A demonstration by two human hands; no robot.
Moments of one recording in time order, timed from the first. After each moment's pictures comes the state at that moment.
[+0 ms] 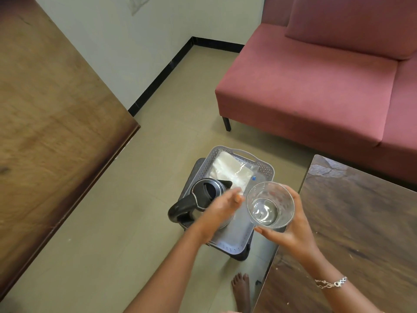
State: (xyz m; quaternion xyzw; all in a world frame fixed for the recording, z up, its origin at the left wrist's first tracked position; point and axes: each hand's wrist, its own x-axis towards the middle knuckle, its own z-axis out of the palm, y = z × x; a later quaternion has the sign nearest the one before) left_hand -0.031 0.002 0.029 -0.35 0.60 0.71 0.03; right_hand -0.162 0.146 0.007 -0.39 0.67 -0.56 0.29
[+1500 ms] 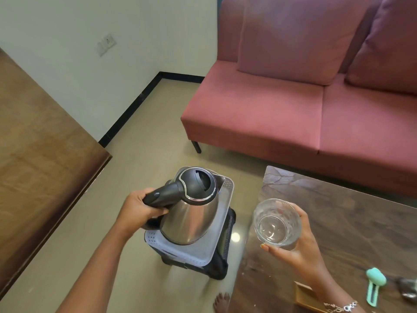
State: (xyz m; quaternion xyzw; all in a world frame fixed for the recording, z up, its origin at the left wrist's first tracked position) left_hand -0.009 -0.030 0.106 -0.45 0.72 0.51 -0.10; right_hand -0.192 0.256 0.062 -0.33 0.73 -0.56 0.22
